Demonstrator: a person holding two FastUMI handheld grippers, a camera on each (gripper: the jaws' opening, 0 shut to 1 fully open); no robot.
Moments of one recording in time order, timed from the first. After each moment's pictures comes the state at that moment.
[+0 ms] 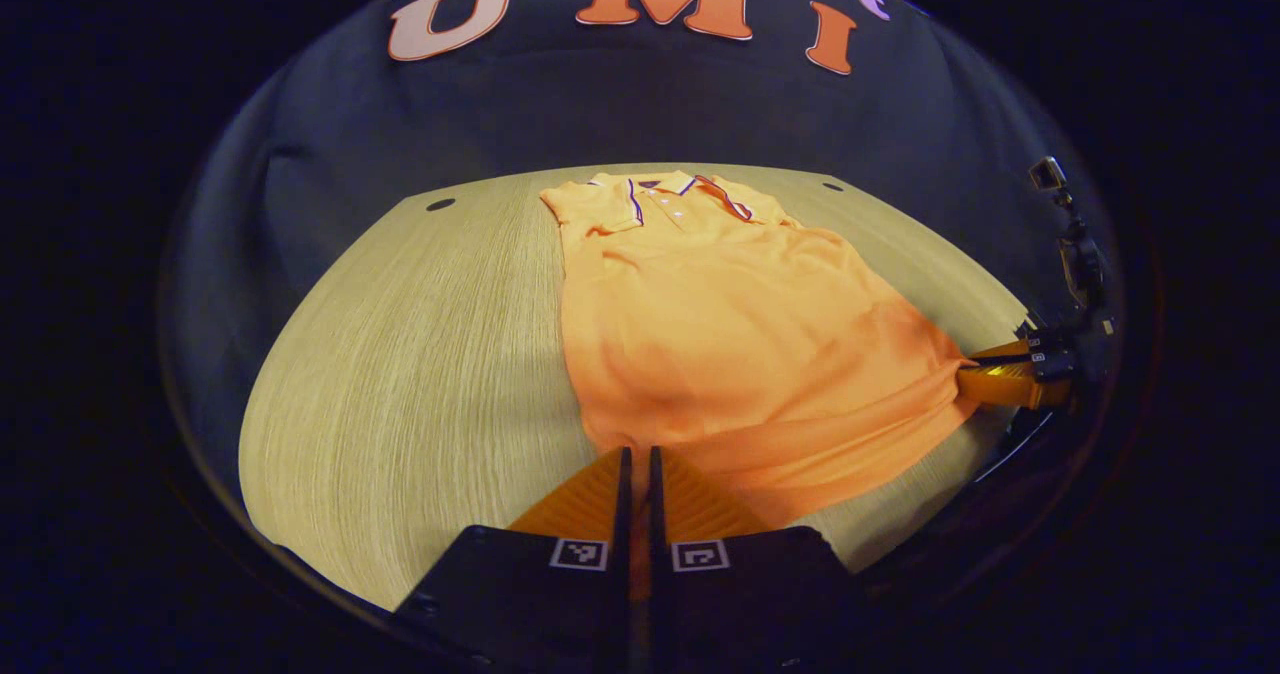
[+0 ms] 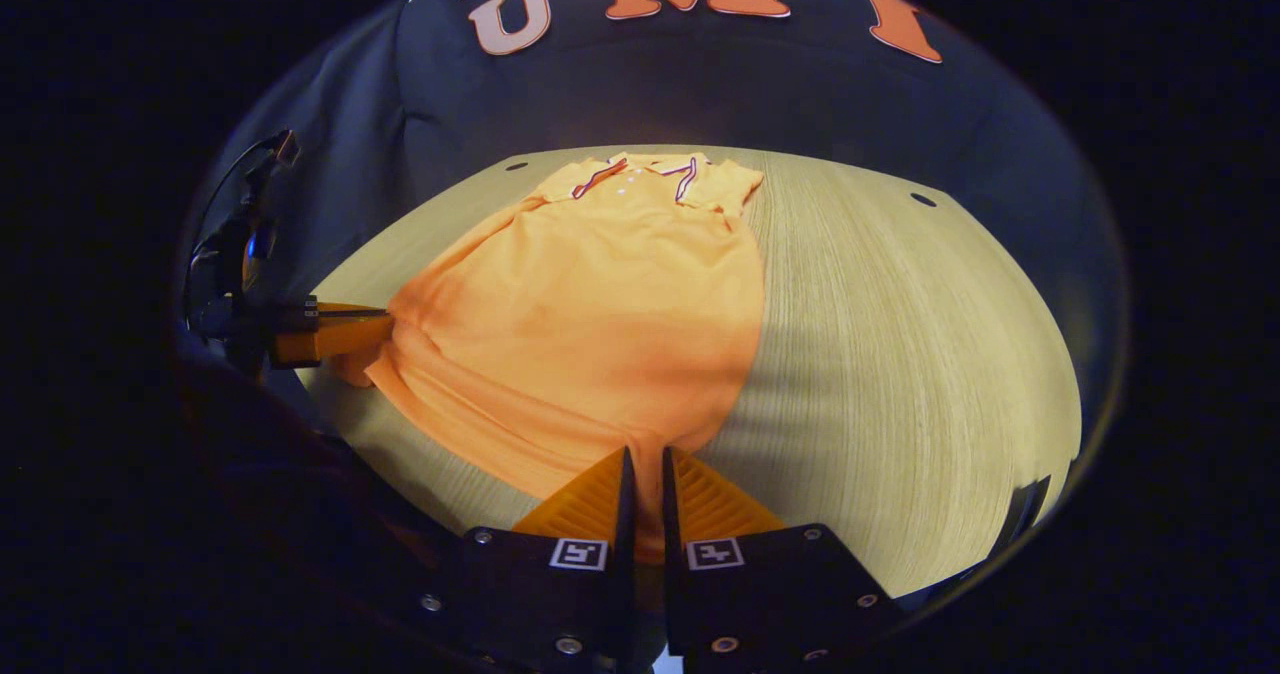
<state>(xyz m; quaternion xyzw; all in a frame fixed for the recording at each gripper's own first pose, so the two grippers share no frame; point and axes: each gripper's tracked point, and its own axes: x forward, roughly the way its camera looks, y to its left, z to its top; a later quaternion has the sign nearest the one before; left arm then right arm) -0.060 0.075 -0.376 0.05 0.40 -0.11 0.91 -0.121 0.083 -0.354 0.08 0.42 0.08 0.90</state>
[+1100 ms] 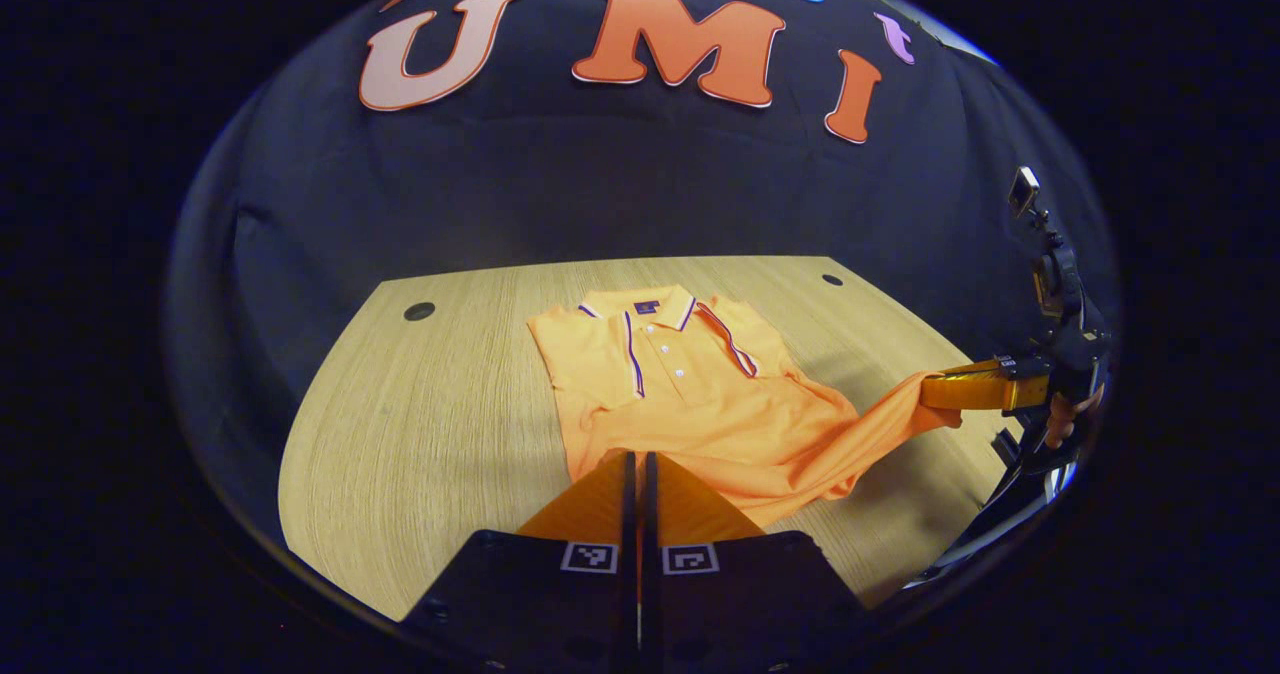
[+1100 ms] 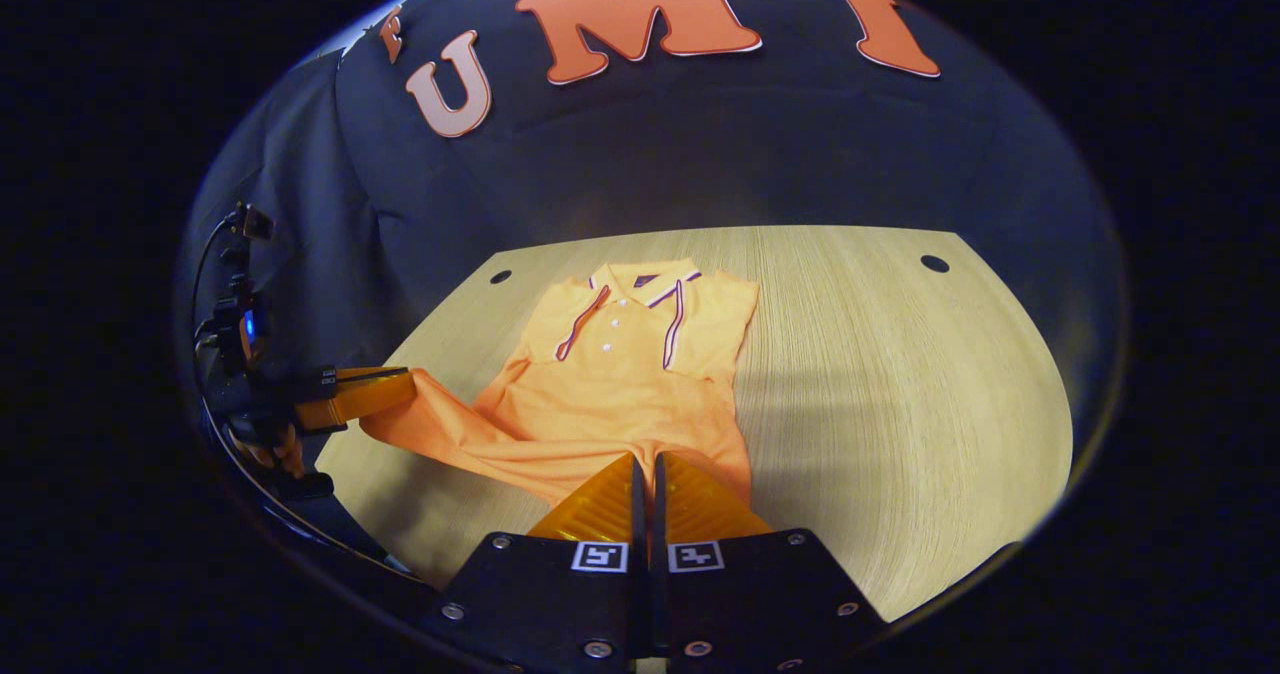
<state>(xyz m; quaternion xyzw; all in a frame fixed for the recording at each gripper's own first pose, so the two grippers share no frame) 0.105 0.058 -0.257 0.00 0.32 -0.14 0.94 0.037 0.041 -0.233 0.13 0.33 0.06 0.93</state>
